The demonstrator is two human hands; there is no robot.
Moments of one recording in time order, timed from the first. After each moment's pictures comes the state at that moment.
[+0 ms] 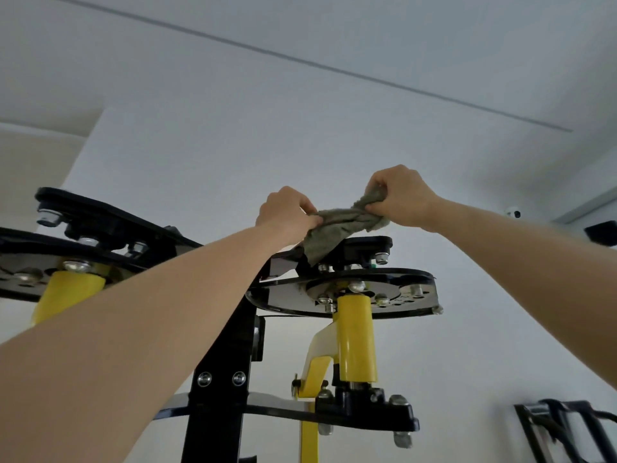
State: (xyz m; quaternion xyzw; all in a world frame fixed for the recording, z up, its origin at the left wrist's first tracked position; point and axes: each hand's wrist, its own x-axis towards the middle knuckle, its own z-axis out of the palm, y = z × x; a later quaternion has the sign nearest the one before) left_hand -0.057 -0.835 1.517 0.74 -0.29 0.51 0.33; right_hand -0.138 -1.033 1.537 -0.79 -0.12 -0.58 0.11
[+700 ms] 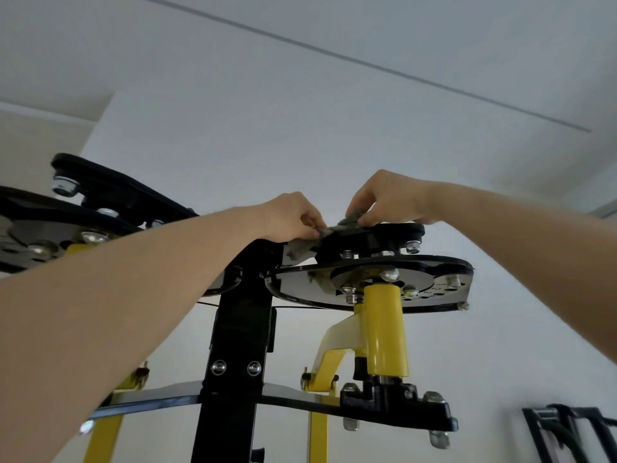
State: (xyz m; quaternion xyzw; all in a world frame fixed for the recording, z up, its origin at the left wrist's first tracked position) left_hand -0.019 -0.788 1.519 0.81 -0.41 0.39 0.14; right_hand -0.114 -0.989 1.534 -0.90 -0.15 -0.41 0.07
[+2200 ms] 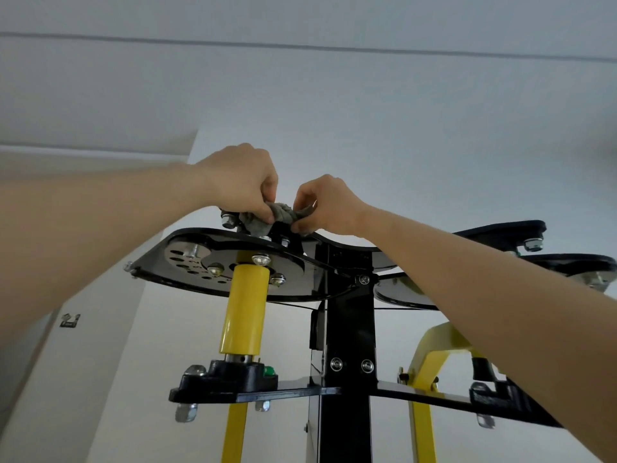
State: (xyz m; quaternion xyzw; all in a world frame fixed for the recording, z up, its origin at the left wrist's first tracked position) left_hand -0.122 -0.576 1.522 0.82 -0.17 0.55 -0.07; right_hand -0.058 -0.767 1.522 -0.78 -0.37 -0.49 0.12
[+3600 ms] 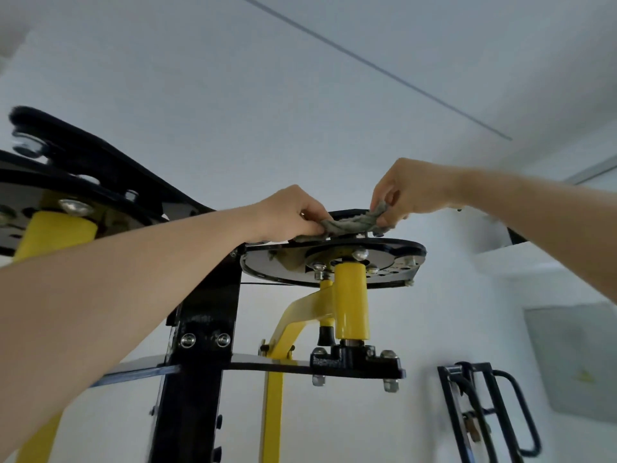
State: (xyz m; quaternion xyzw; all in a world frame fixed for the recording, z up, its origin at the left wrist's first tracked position) left_hand -0.038 -0.801 1.478 0.72 -0.55 0.37 0.23; right_hand -0.185 -1.007 1.511 -0.92 -0.07 -0.38 -0.04
